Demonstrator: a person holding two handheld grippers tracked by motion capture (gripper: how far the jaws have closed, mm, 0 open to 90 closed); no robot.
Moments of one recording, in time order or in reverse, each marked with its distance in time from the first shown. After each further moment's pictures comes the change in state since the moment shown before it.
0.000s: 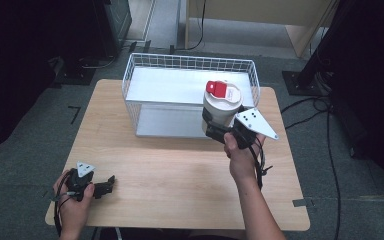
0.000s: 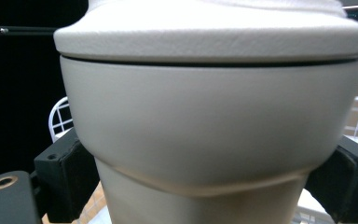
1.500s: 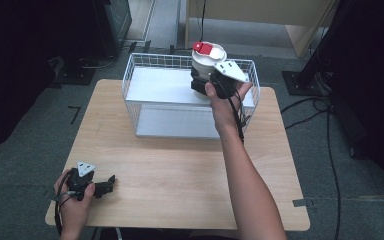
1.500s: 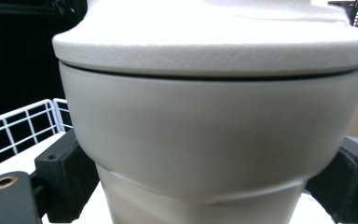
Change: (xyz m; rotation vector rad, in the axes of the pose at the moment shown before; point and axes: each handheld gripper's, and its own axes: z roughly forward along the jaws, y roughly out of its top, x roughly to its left) left arm -0.001 0.001 0.002 -0.004 0.000 -0.006; right arm -0.018 0.026 0.129 0.078 -0.107 -0.048
